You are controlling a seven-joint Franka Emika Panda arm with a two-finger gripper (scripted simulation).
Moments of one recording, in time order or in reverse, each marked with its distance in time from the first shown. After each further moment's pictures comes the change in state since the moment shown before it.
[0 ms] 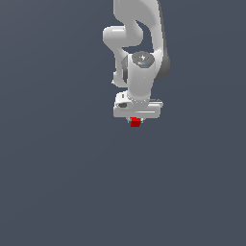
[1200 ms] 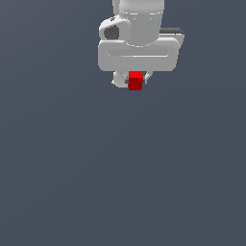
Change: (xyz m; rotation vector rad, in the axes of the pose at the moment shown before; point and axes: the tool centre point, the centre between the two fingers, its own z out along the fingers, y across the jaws) arm 0.042 0.021 -0.238 0.001 0.001 0.000
